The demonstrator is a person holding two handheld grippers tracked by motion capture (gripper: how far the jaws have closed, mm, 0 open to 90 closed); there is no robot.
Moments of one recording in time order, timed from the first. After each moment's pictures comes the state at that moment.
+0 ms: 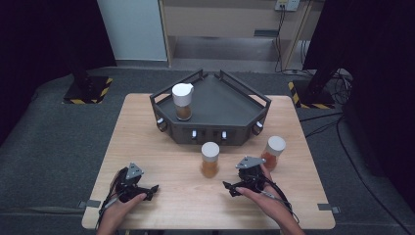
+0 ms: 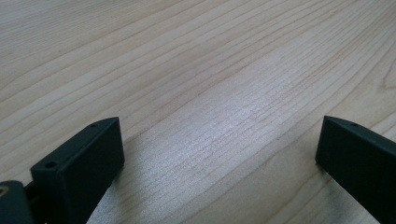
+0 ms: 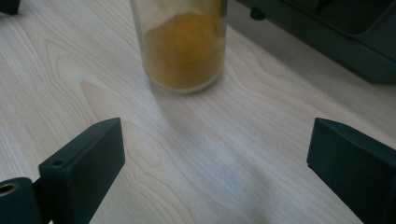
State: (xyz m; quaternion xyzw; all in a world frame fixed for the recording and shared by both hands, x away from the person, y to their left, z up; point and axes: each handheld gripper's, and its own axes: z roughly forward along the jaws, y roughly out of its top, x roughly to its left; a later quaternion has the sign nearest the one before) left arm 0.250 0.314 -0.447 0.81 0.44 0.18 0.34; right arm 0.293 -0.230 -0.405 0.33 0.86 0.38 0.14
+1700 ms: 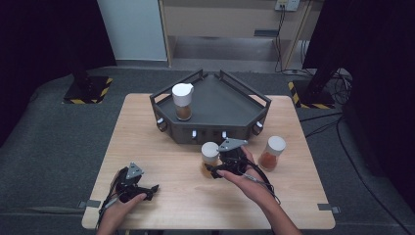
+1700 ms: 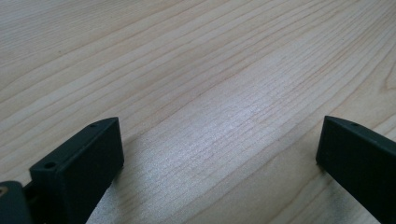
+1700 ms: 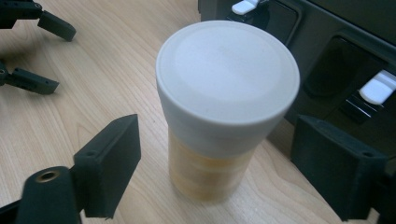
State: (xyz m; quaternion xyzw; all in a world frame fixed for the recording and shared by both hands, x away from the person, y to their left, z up) left arm 0.250 0.314 -0.447 0.81 0.44 0.18 0.34; right arm 0.318 -0.180 -0.365 0.29 0.85 0.41 0.15
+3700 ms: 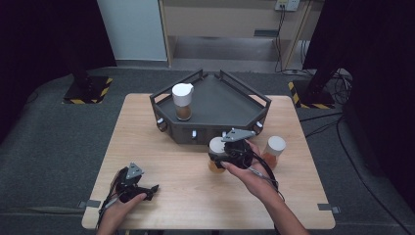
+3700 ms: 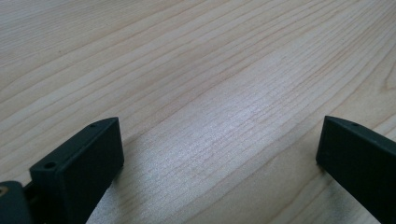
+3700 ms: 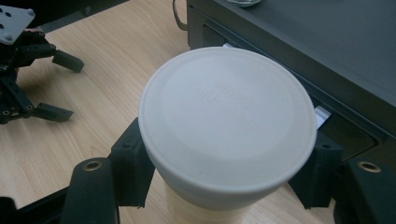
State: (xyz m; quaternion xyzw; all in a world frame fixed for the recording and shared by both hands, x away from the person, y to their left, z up) left arm 0.250 0.314 -0.447 0.81 0.44 0.18 0.34; right arm 0.308 -0.188 -0.319 0.31 0.84 0.41 0.16
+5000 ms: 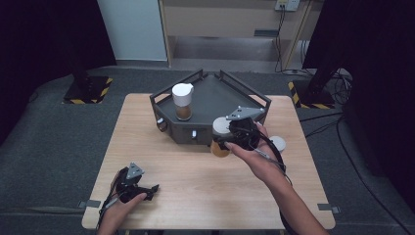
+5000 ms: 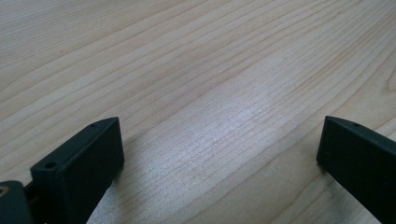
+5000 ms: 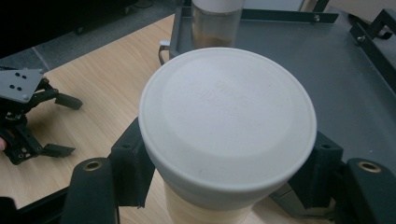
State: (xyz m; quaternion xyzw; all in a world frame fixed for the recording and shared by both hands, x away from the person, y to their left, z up) left arm 0.249 0.312 -0.446 0.81 0.44 0.19 0.34; right arm 0.315 -0.192 -0.254 0.32 0.83 0.42 0.19
